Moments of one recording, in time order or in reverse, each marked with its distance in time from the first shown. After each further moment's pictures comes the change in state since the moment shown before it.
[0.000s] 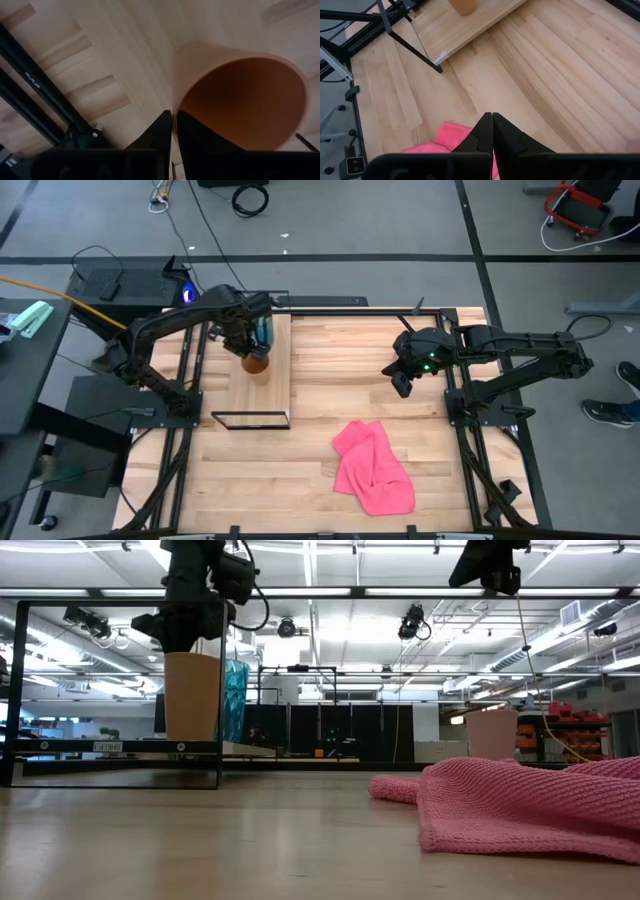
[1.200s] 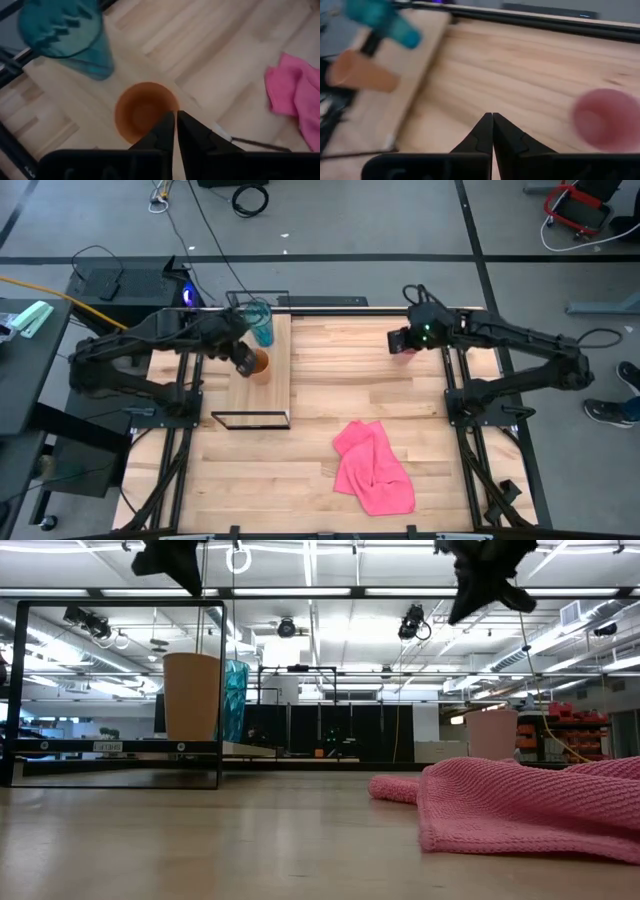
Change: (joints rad) left arm -0.355 -0.357 0.001 0.230 -0.273 -0.014; right arm -0.290 0.000 0.000 -0.051 0.147 0.301
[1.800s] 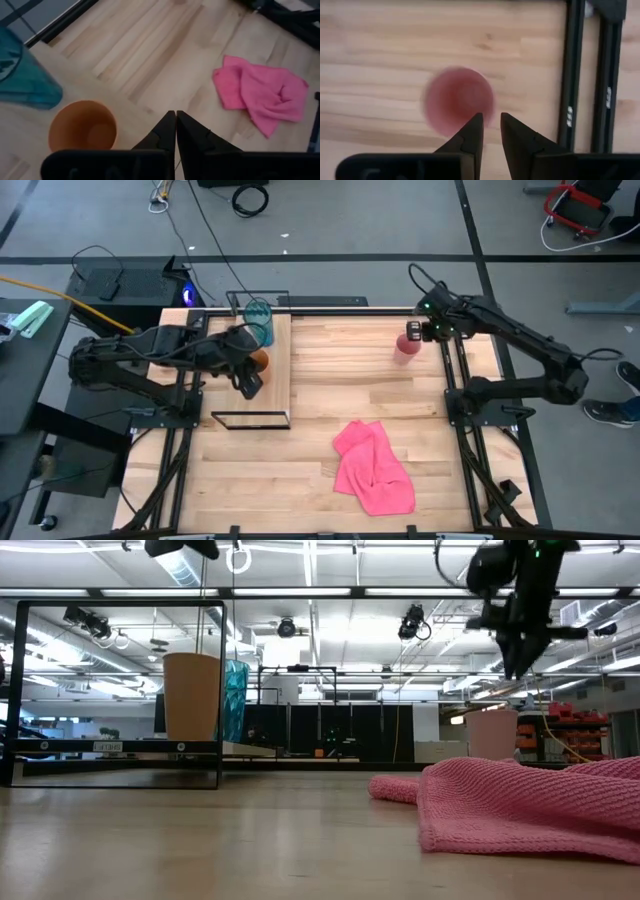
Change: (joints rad) left arm -0.241 0.000 0.000 0.150 -0.050 -0.034; right arm -0.448 0.031 -0.107 -0.247 -0.079 -0.133
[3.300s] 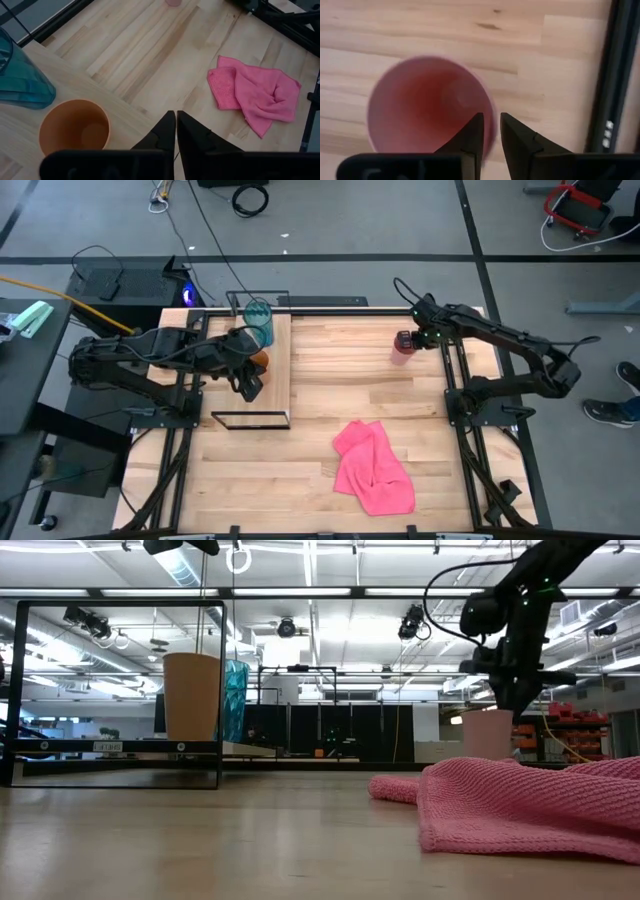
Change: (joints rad) left arm -0.023 0.000 0.000 0.009 -0.007 -0.028; right arm -0.072 0.094 -0.217 0.280 -0.083 -0.100
